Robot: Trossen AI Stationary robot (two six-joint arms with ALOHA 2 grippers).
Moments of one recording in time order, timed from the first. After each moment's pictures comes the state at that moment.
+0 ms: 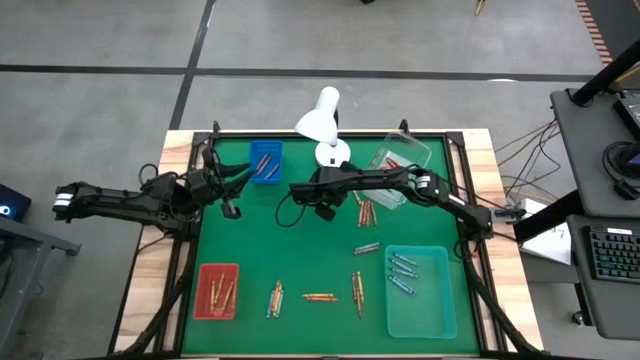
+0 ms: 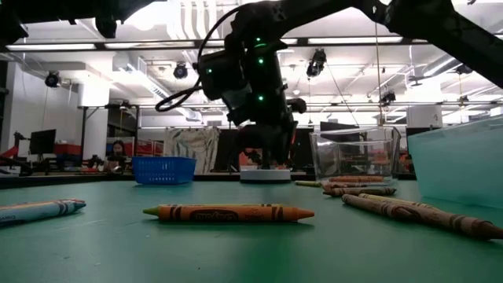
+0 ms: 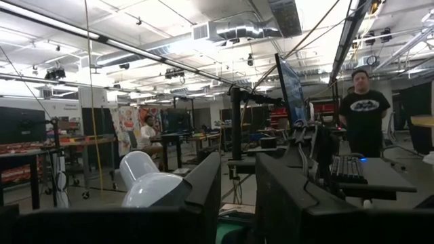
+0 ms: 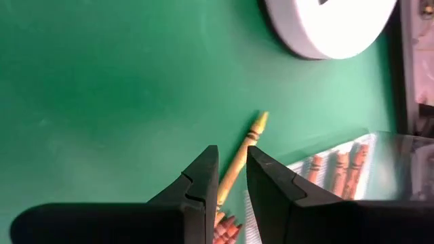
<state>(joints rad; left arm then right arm) -0.03 0.56 0.32 0.64 -0.39 0.22 -0.13 2.40 2.12 -1.43 0.45 0.51</state>
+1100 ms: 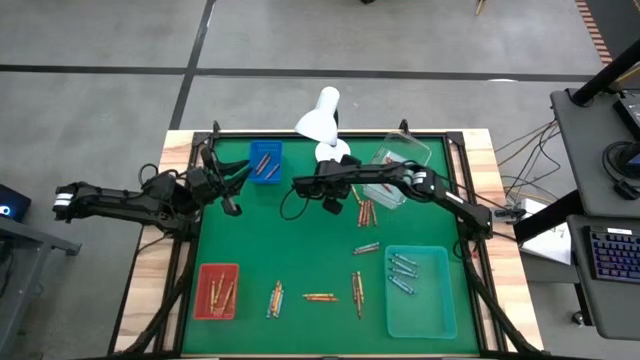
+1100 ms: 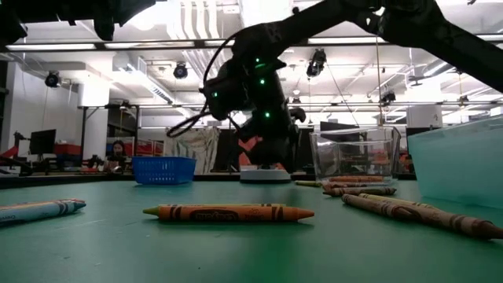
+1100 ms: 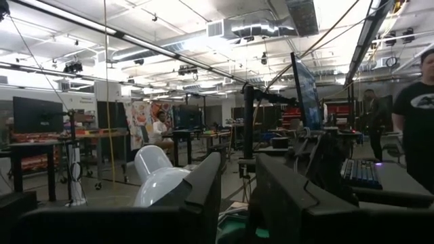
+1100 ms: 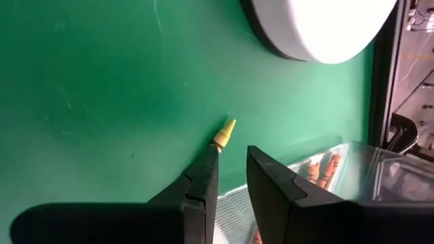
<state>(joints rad) -0.03 0.56 0.32 0.65 -0.45 0.20 -0.19 2.45 2.11 -1.46 0.50 0.38</state>
